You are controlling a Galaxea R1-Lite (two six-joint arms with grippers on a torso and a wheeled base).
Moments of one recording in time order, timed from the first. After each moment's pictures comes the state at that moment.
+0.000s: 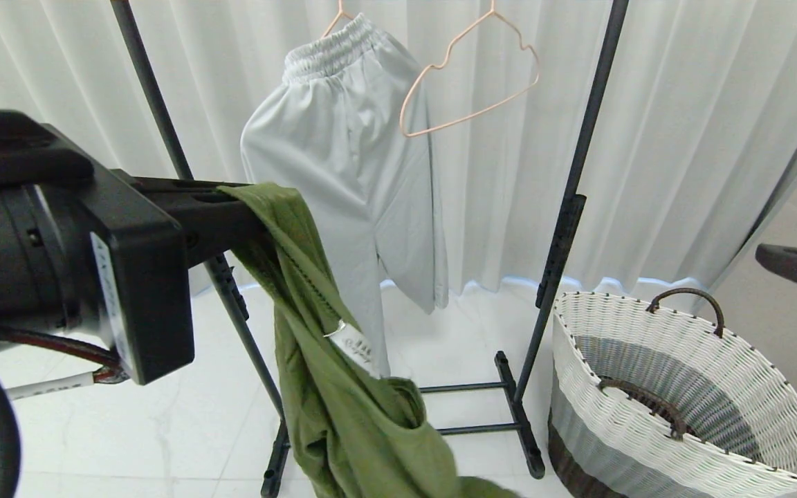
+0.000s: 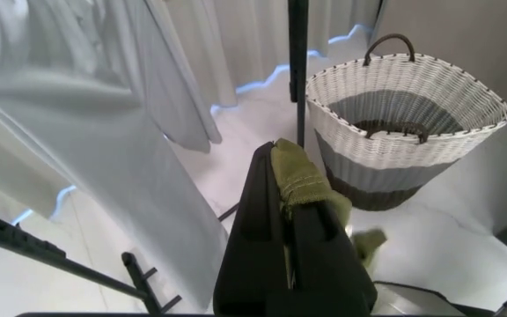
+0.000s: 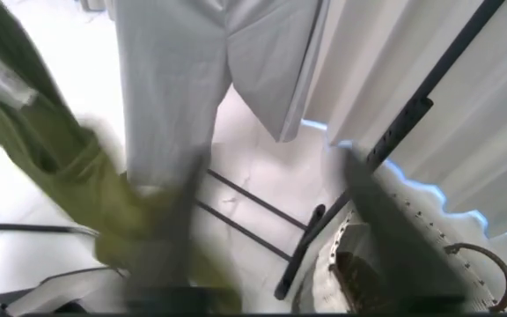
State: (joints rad) left arm -1.04 1.23 -1.20 0.19 0.43 0.12; right arm 0.95 1.00 -1.07 0.20 -0.29 -0.11
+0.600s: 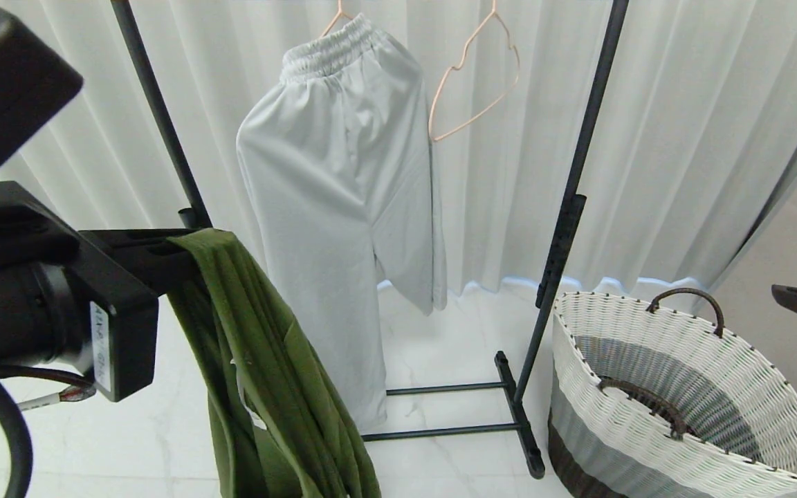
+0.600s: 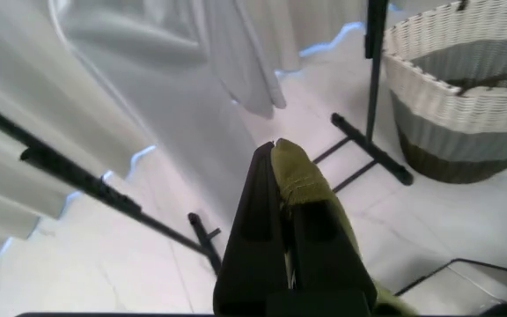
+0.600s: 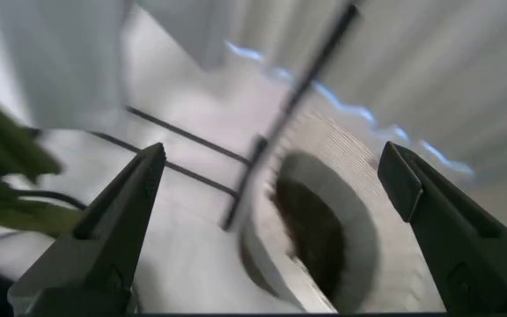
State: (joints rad) left arm -0.90 1.15 -1.06 0.19 0.47 0.23; right arm 0.68 1.00 -1.08 0.39 -0.35 -0.15
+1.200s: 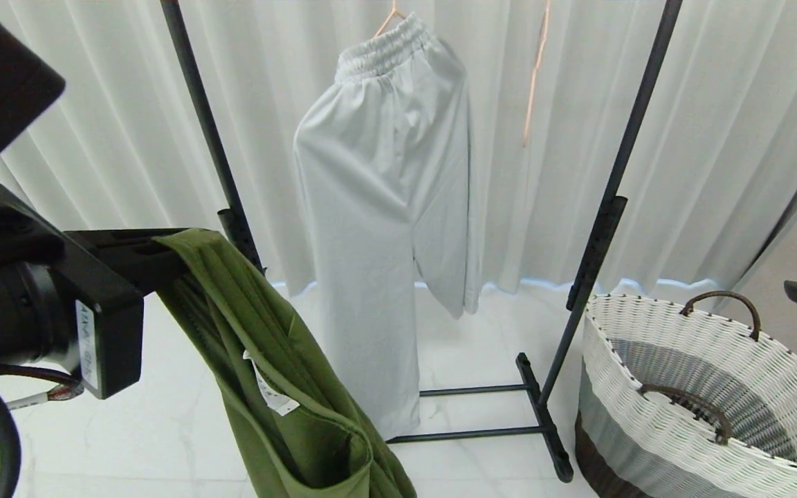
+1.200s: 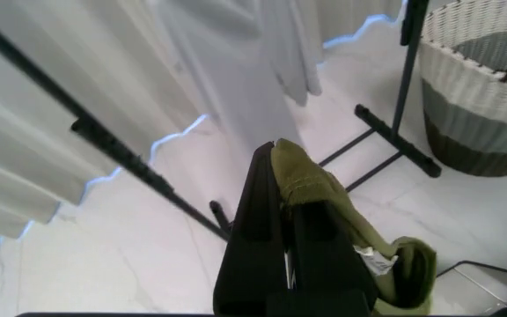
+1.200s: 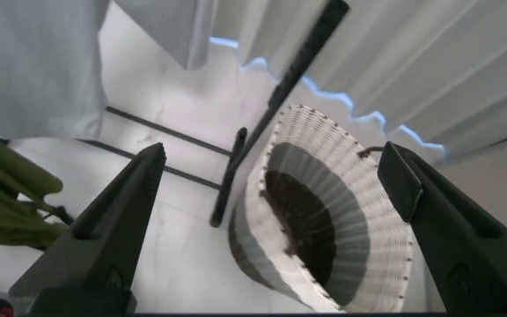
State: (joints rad) left arm -0.88 1.14 -1.05 0.19 0.47 0.23; right arm 0.63 0.99 -1.08 0.39 -0.36 -0.16
